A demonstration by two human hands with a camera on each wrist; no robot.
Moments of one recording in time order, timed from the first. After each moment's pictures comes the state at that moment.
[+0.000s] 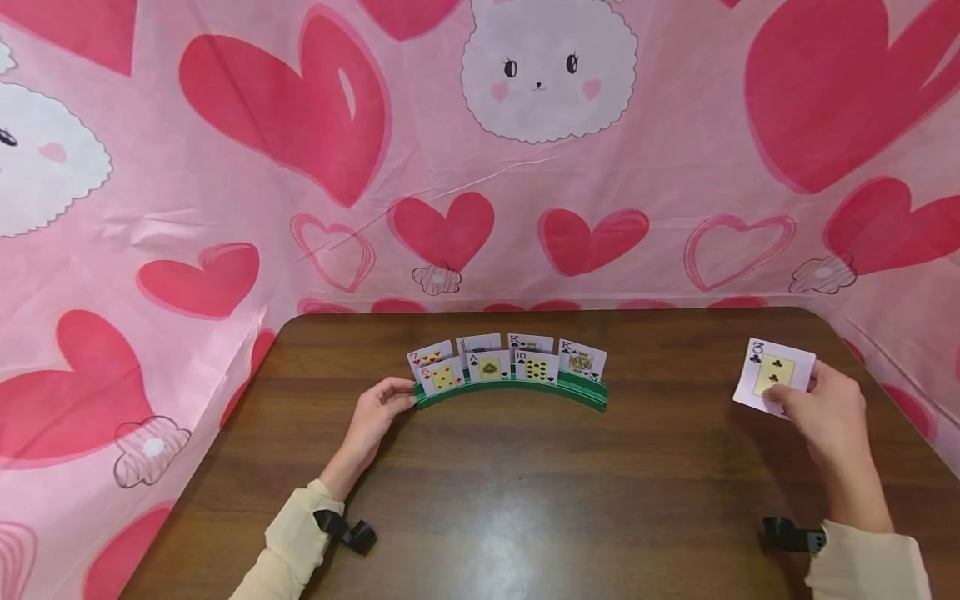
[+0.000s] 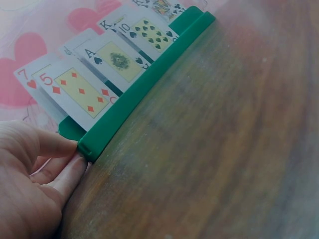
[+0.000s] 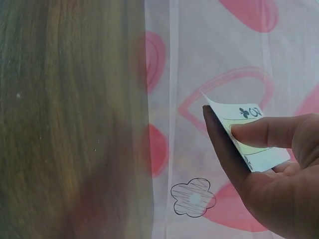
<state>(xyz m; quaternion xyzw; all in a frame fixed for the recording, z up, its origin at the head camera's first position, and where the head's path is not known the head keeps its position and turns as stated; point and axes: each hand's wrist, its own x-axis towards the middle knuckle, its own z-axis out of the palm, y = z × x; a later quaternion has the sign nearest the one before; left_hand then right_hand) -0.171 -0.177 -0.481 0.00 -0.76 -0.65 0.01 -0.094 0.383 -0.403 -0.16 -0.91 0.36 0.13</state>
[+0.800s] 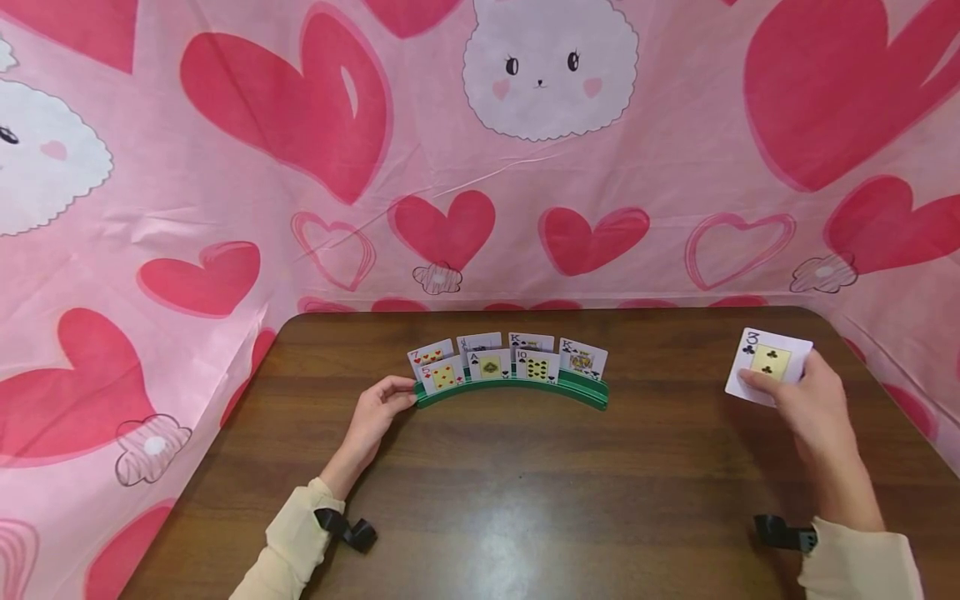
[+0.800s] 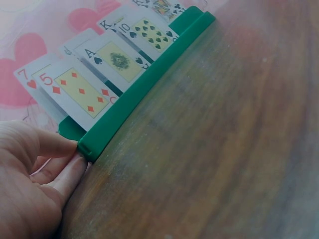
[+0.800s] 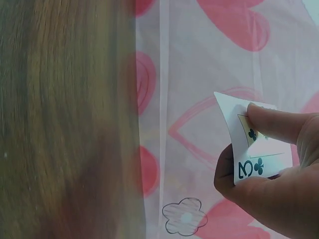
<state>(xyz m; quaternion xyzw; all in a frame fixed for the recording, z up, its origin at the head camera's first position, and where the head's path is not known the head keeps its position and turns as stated) -0.151 -0.171 -0.444 0.00 -0.76 -0.65 0.00 -0.094 0.364 -0.397 -0.14 -0.87 0.44 0.14</state>
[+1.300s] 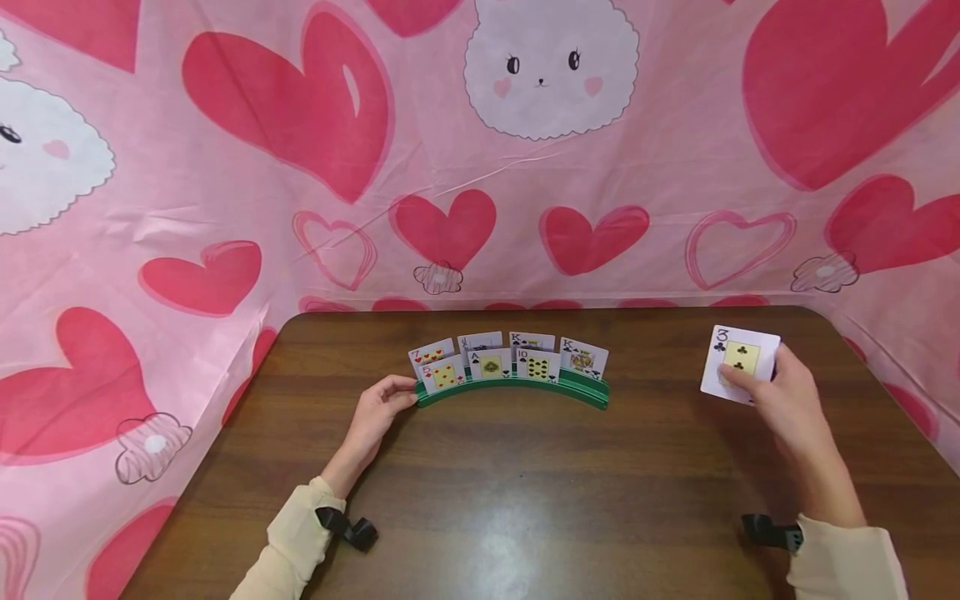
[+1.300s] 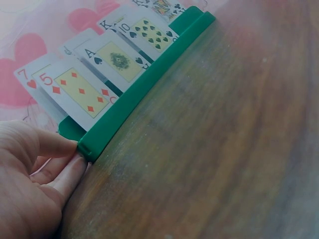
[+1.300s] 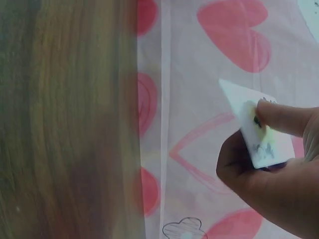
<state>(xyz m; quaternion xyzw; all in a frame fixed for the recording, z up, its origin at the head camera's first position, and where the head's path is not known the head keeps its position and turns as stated) -0.170 -0.178 -0.480 0.00 -0.76 -0.65 0.01 -0.099 0.345 -0.400 -0.07 -0.86 0.49 0.14</state>
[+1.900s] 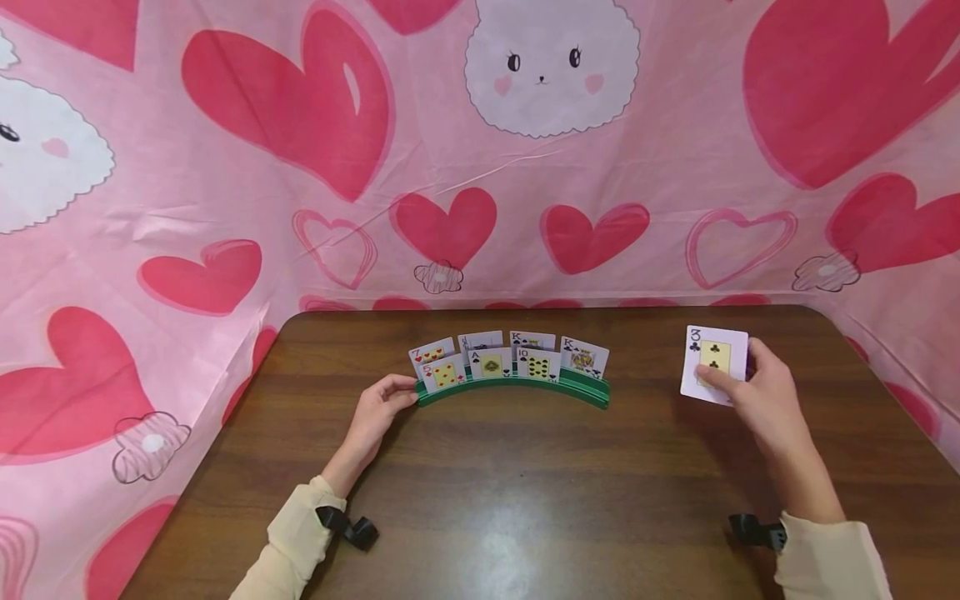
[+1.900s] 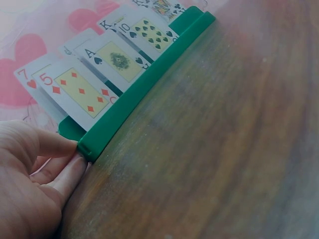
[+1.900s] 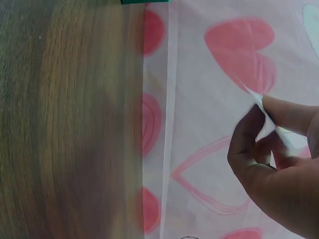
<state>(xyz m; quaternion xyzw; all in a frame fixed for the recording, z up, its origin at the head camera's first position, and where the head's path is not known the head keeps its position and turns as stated) -0.172 -0.177 -0.481 0.00 -0.75 -0.66 0.01 -0.103 0.324 -0.400 -0.05 -0.86 0.49 0.15</state>
